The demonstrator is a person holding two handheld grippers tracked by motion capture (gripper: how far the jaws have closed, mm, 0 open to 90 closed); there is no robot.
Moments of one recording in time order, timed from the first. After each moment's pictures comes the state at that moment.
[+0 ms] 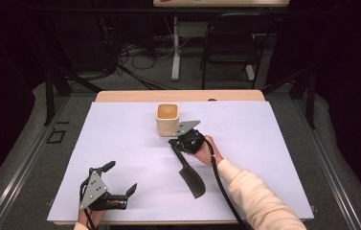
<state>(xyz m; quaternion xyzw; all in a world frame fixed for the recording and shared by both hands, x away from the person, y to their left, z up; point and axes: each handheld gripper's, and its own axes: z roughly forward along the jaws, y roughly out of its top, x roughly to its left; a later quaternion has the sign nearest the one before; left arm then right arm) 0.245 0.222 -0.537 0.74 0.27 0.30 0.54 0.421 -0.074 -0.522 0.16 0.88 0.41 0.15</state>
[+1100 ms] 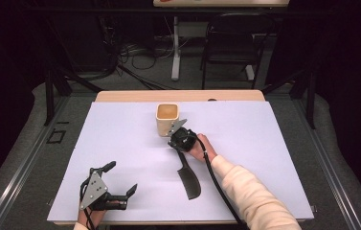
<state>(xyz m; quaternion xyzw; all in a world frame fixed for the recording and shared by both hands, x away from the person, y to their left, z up) 0.245 0.221 -0.537 0.74 0.27 0.30 0.54 0.443 -0.057 -0.545 0.19 0.91 0.33 0.14</state>
